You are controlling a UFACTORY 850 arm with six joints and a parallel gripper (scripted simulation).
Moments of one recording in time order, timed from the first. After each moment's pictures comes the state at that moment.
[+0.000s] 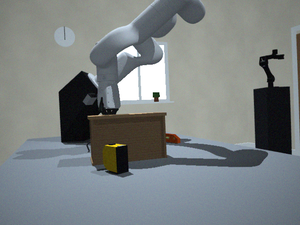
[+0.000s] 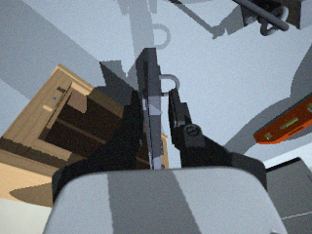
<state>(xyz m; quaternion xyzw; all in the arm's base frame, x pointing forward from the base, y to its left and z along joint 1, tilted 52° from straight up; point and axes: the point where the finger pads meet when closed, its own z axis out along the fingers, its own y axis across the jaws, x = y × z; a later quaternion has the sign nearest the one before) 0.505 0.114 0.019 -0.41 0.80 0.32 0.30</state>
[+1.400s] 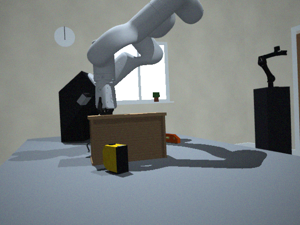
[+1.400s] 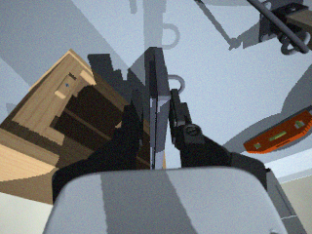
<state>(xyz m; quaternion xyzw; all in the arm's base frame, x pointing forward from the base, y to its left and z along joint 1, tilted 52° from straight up) 0.528 0.104 0.014 -0.47 0.76 0.29 0.33</state>
